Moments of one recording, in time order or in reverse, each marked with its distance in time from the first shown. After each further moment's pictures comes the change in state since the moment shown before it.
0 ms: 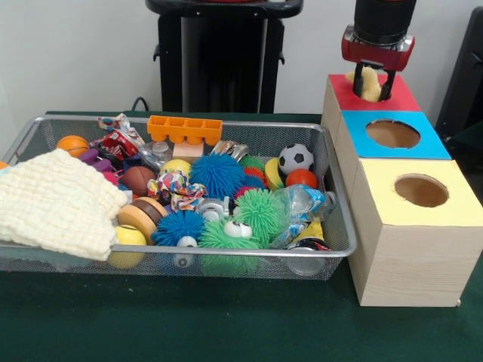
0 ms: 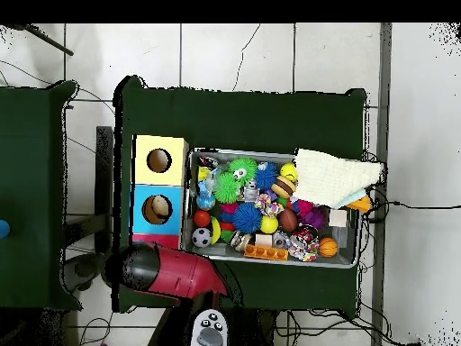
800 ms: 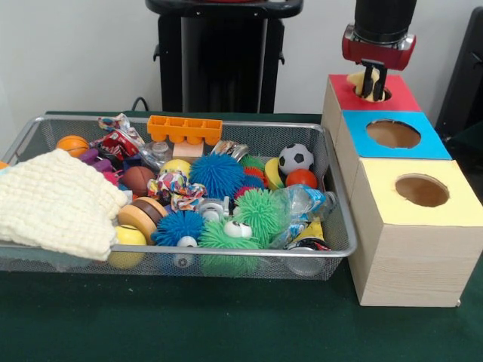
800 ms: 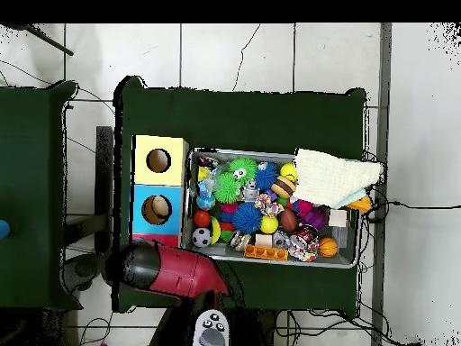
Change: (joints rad) arm -0.008 -0.012 0.001 -0.008 0.000 -0.001 0.000
